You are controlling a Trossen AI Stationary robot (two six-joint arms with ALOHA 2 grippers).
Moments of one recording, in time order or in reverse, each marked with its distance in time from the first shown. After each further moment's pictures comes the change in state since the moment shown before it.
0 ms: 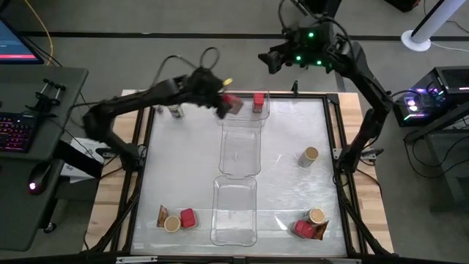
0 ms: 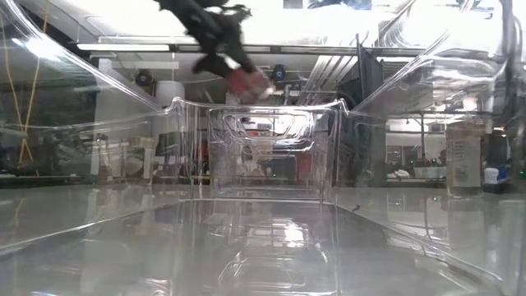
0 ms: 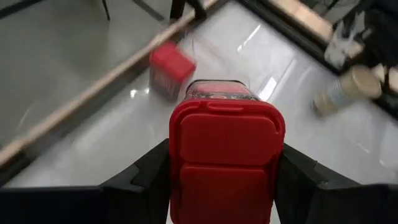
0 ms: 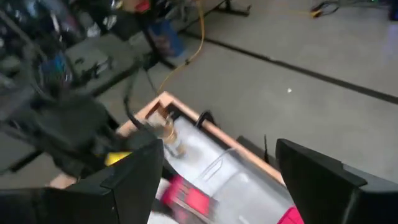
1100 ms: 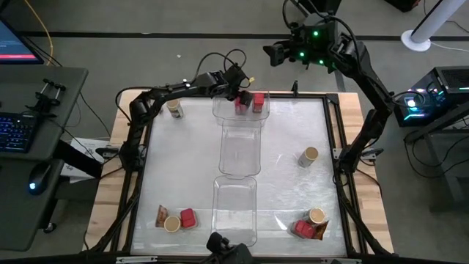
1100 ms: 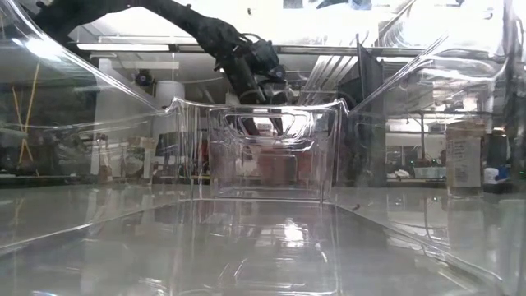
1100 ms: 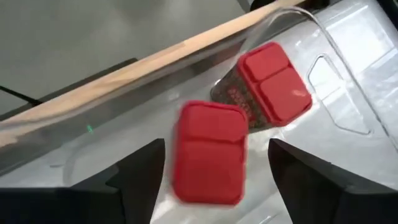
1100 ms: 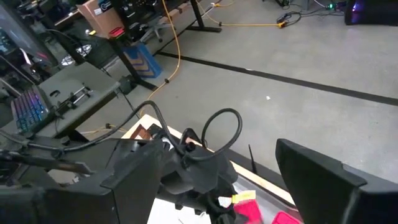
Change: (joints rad) left arm 0.091 0.504 0.334 -0.048 -0.098 -0.210; right arm -0.004 -0.014 0.000 0.008 0.115 0.080
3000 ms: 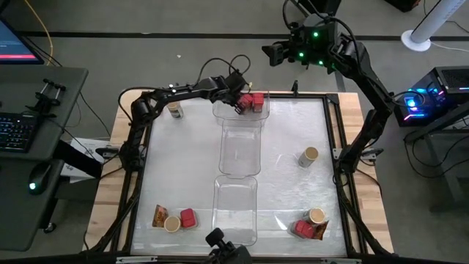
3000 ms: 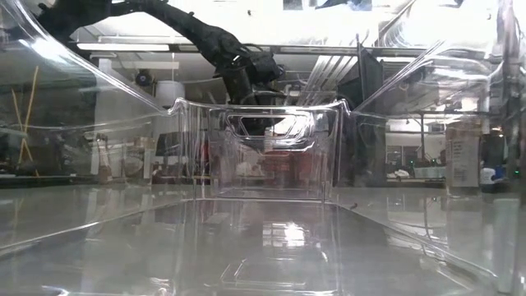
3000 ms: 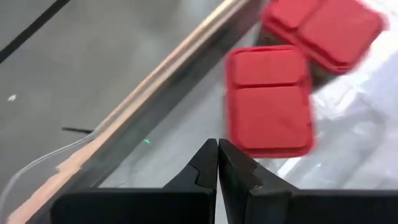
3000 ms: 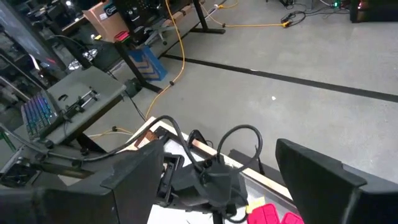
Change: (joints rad) left arm -0.012 0.017 -0.063 0.014 -0.129 0.371; right arm 0.013 0.000 0.000 0.015 -0.002 0.027
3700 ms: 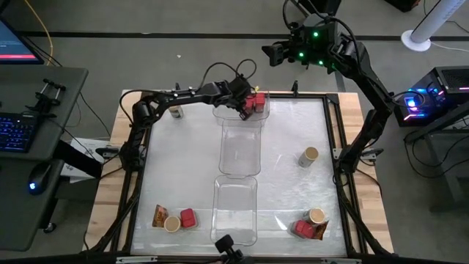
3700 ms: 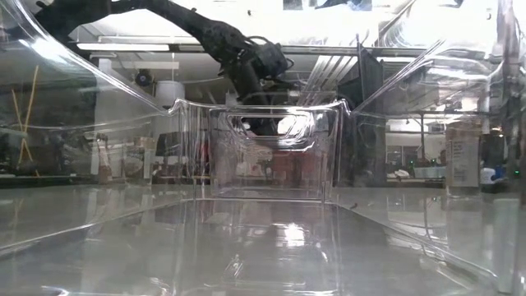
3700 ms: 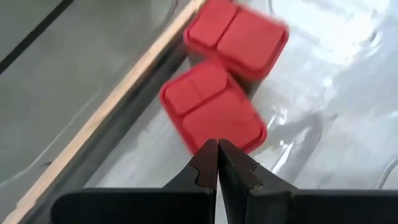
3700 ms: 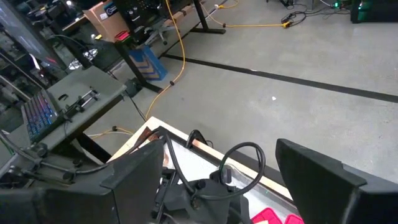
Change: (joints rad) left arm -0.062 0.000 0.000 0.076 0.044 0.049; right arm 0.000 0.000 0.000 0.000 0.000 -0.003
